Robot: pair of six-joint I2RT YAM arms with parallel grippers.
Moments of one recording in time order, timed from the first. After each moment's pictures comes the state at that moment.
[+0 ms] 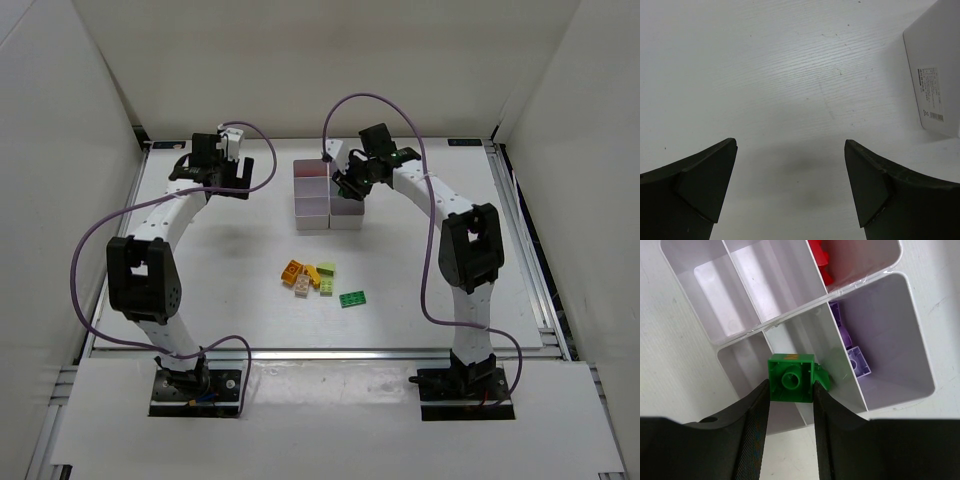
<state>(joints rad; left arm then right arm) -0.13 1.74 1.43 -0.43 0.00 0.14 0.46 2.08 1.82 -0.61 -0.38 -0.70</state>
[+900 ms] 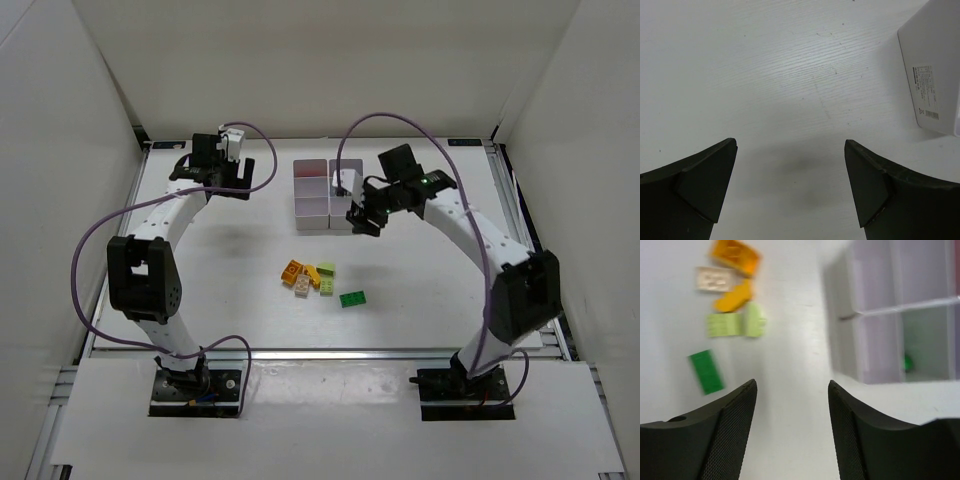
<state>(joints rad) -0.13 1.75 1.43 -0.42 0.02 0.14 0.50 1.65 1.46 -0.72 -0.52 -0.82</state>
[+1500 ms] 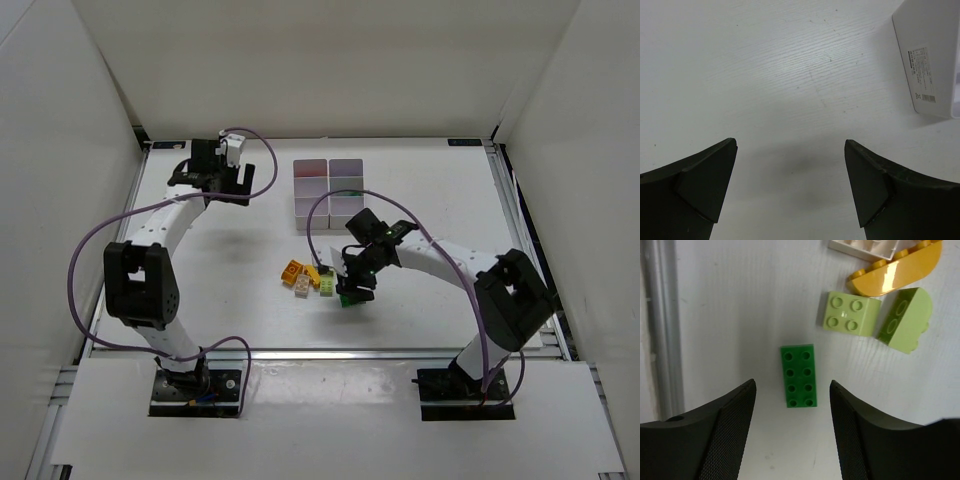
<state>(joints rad) -0.13 1.71 1.38 -0.42 0.05 0.15 0.75 1.60 1.07 -0.71 -0.53 -0.90</state>
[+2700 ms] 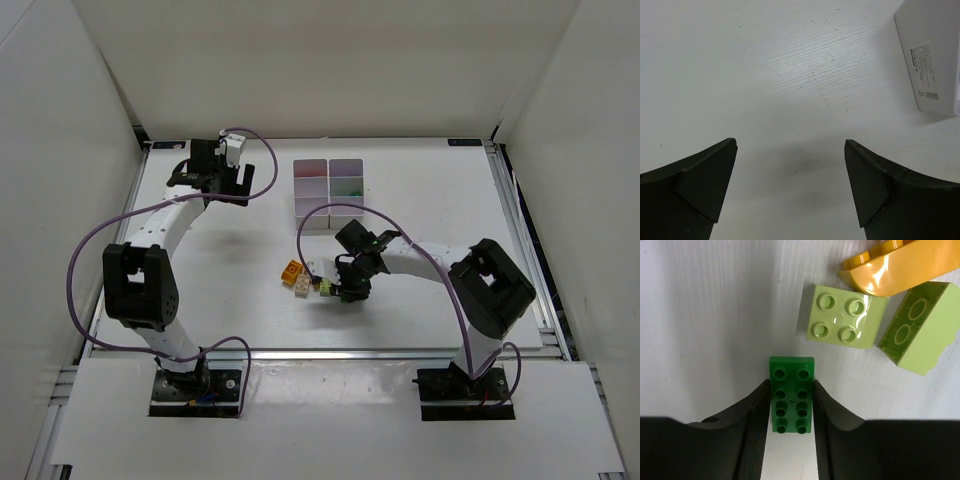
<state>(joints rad) -0.13 1.69 1.37 -0.42 0.04 0.18 0.80 1.73 1.02 -0.55 -0.37 -0.89</state>
